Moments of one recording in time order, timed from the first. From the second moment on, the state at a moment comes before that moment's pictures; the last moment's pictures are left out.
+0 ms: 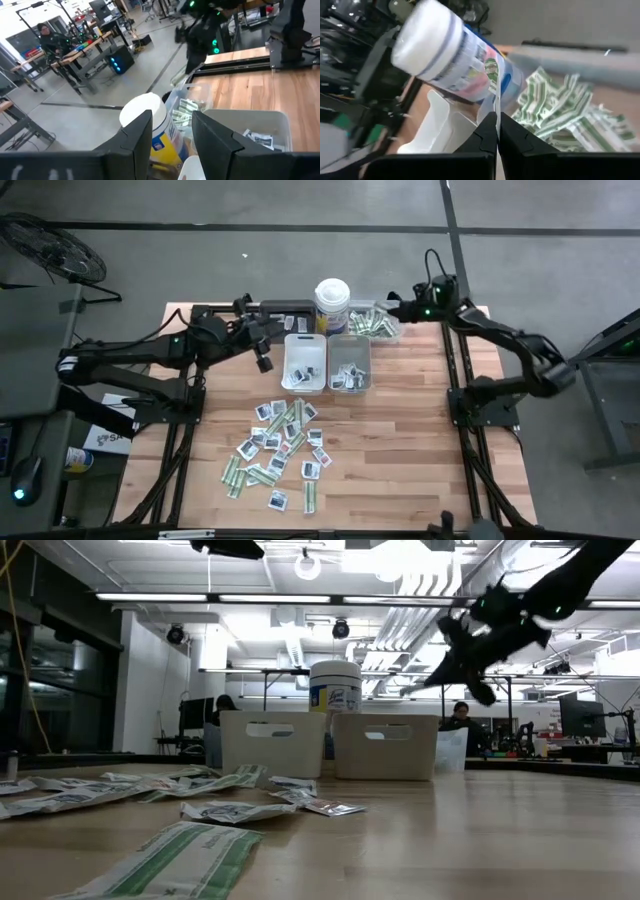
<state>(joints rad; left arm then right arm) 0.09 0.98 0.96 -0.13 -0.47 0.33 -1.04 1.26 0.69 0.04 -0.60 0.55</state>
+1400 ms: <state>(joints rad) 0.09 0.96 0.96 -0.31 -0.40 0.17 -1.12 1.51 0.73 0.20 -0.75 0.58</state>
